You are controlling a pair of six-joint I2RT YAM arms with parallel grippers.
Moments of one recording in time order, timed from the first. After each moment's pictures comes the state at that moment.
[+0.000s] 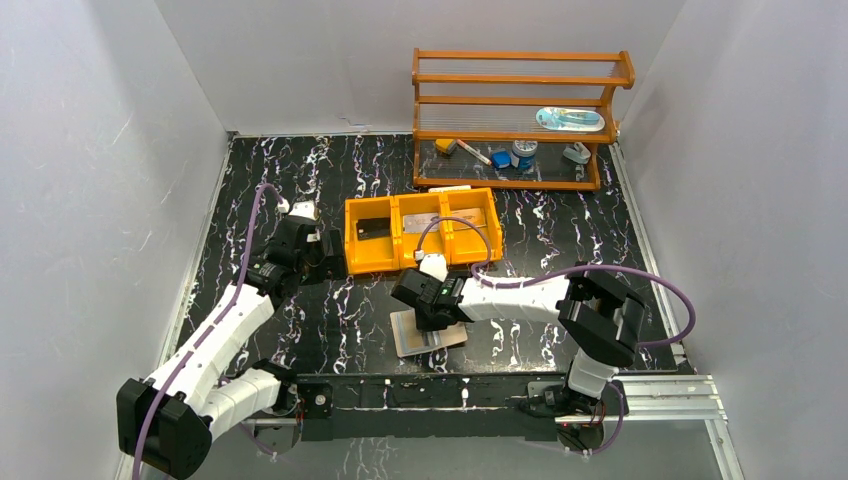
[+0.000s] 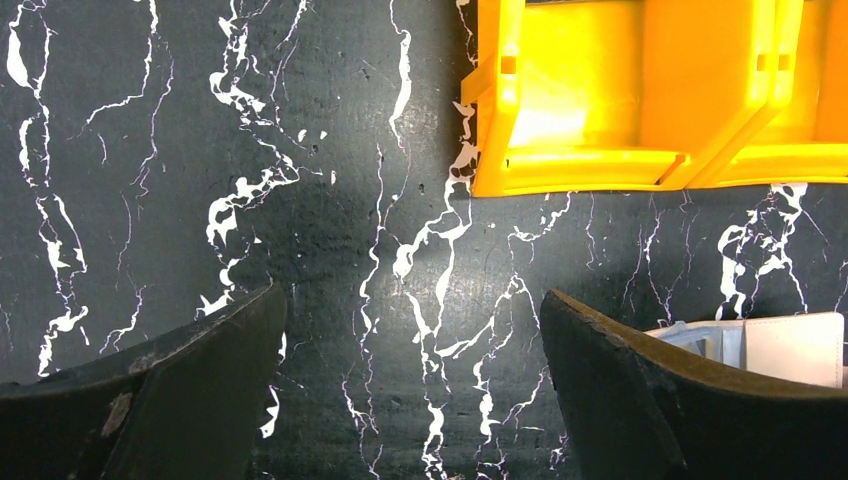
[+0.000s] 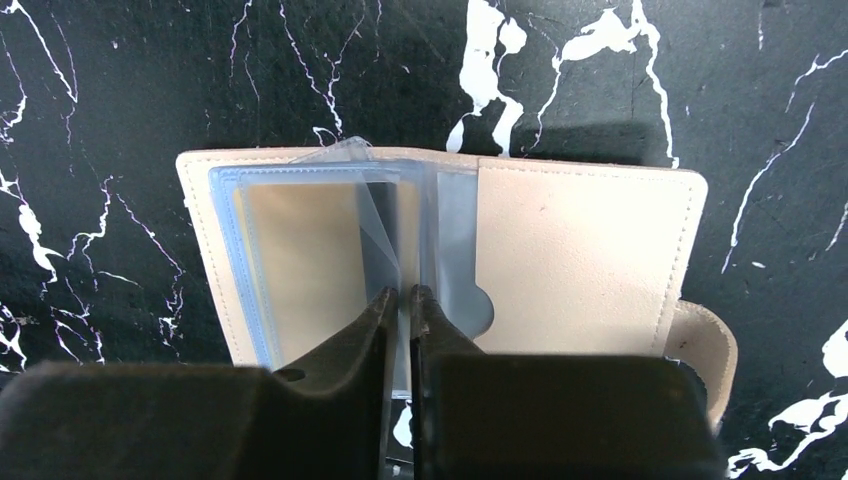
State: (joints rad) left arm -0.38 0.99 0.78 -0.66 -0.21 -0.40; right arm 1.19 1.69 1.04 -0.56 0.27 0.97
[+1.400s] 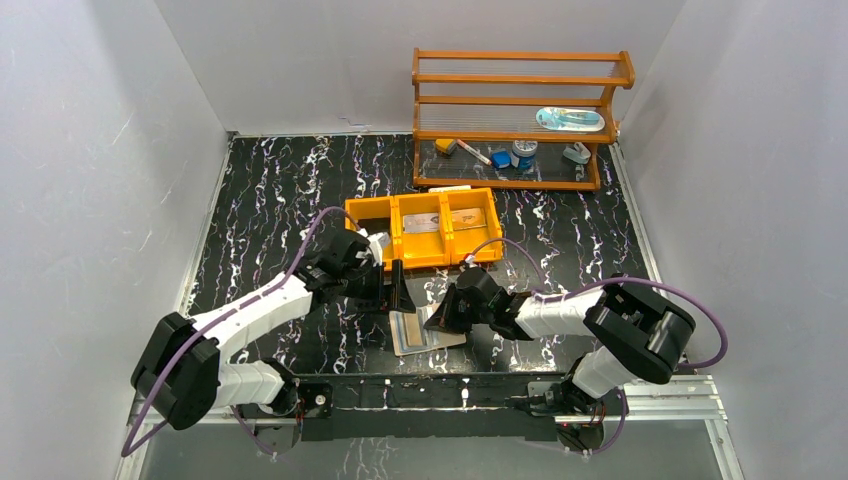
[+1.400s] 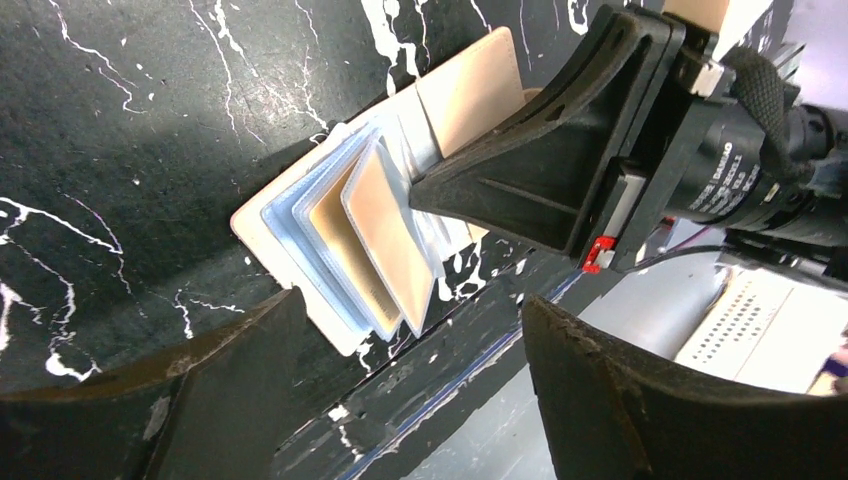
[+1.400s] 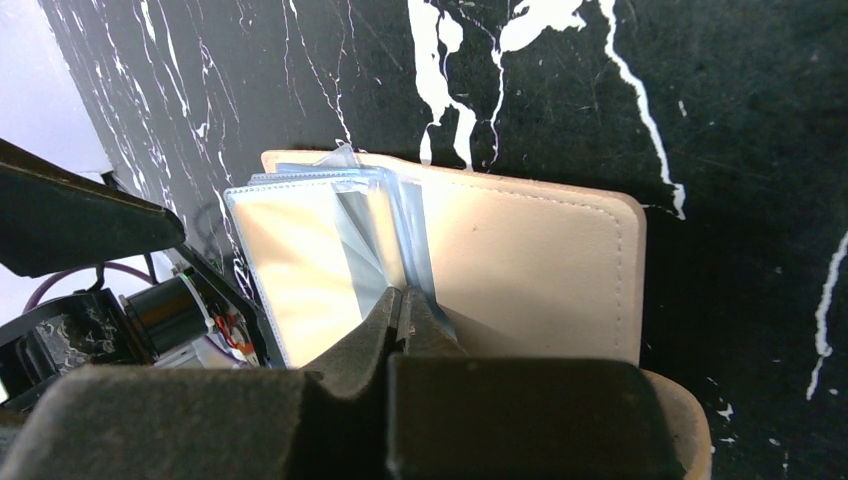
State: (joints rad) left arm -0.65 1.23 0.70 -0.40 0.41 -0.62; right arm 0.96 1.49 0.46 0.27 -0.14 1.16
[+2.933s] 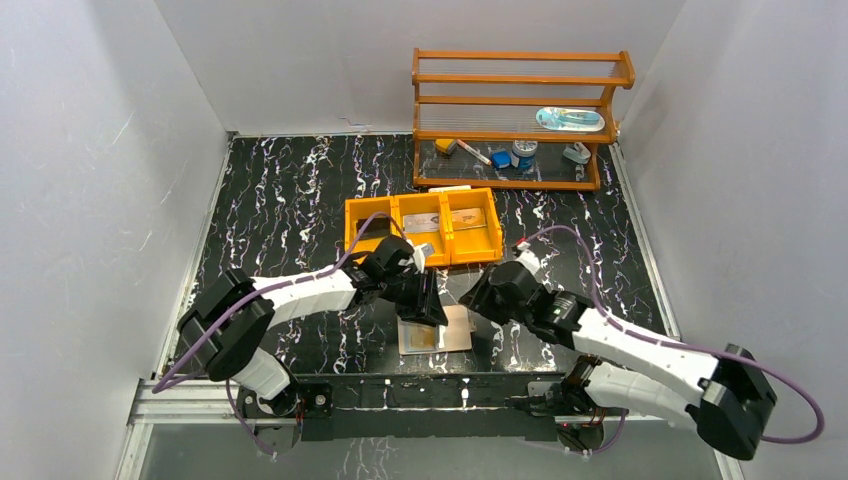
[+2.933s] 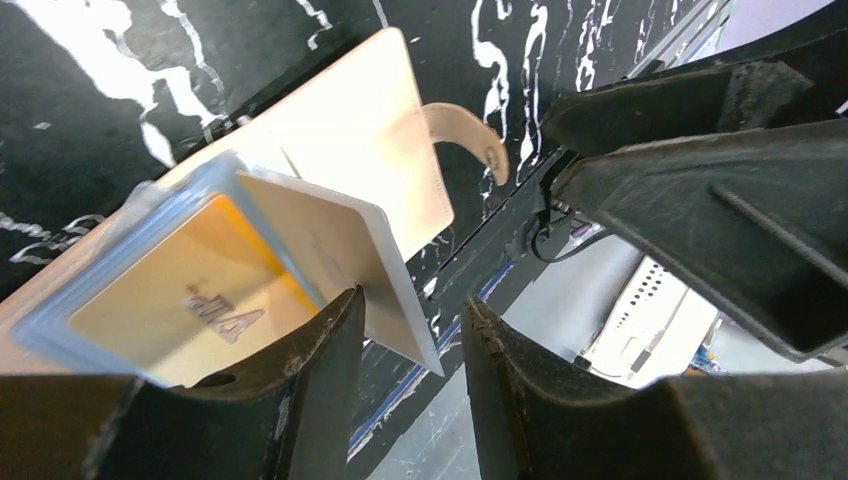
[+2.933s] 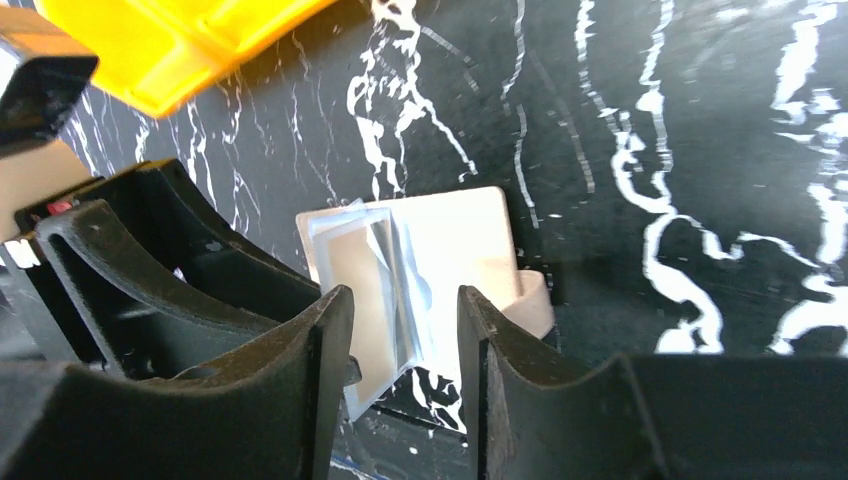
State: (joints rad) left arm -0.83 1.52 0.76 -0.12 0.51 -0.81; right arm 0.92 0.99 0.53 -0.32 0.17 1.18
